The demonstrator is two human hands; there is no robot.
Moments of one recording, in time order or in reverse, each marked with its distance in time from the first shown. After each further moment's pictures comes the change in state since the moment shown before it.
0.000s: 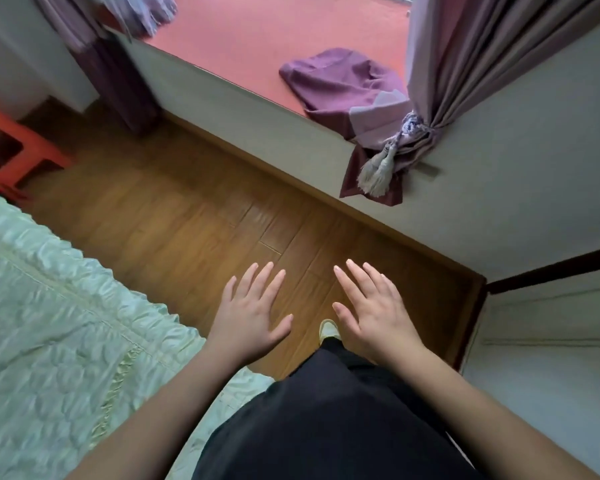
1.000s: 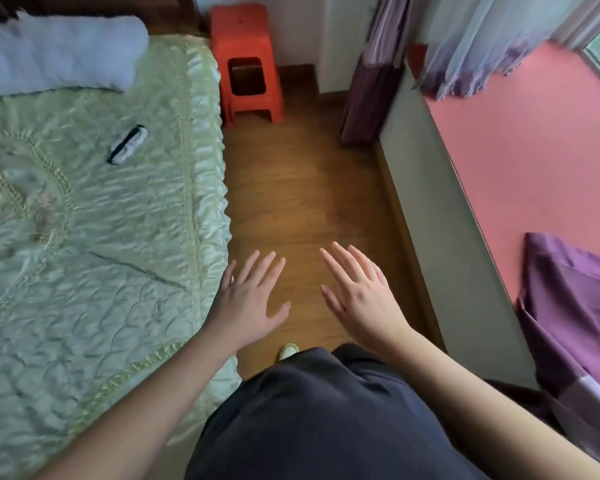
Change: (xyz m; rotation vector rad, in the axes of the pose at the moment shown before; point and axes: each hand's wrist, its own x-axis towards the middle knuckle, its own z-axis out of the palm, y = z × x) left_hand 0.076 -0.301 -0.073 -0.244 0.219 -0.774; right_hand 0.400 -0.295 -0.060 -0.145 -0.164 -0.911
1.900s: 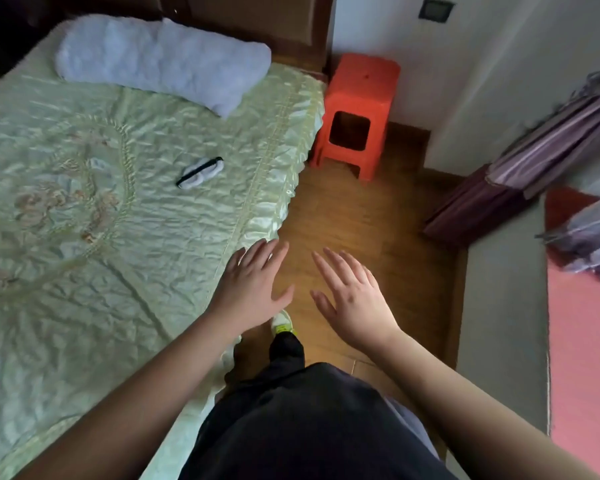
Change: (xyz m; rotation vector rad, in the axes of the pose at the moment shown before) left_hand 0.295 -0.136 -0.095 -0.057 0.137 -0.434; right_hand 0.406 0.043 -0.066 -0.016 -0.156 -0.446
